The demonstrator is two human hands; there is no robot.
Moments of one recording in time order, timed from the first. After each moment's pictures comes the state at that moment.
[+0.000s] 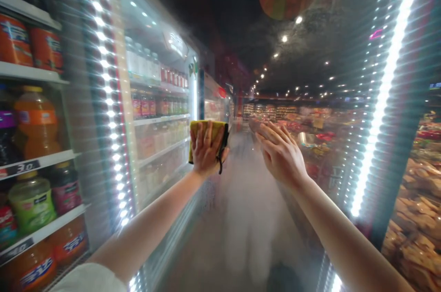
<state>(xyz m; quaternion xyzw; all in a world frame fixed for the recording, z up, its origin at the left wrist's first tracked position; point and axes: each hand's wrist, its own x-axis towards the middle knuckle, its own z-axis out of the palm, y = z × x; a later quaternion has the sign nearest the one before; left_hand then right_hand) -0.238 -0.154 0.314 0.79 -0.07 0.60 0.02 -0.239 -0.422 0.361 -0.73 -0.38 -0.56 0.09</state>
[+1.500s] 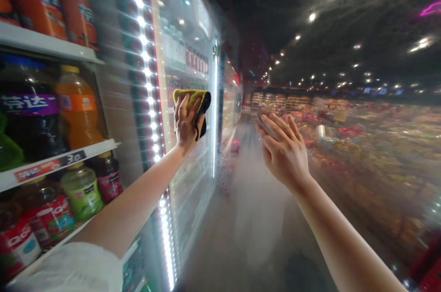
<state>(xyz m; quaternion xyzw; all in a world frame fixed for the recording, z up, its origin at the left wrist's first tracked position) -0.251 0.048 0.346 0.75 -0.05 0.64 0.12 -0.269 -0.262 0.347 -0.71 -0.39 -0.59 0.09</state>
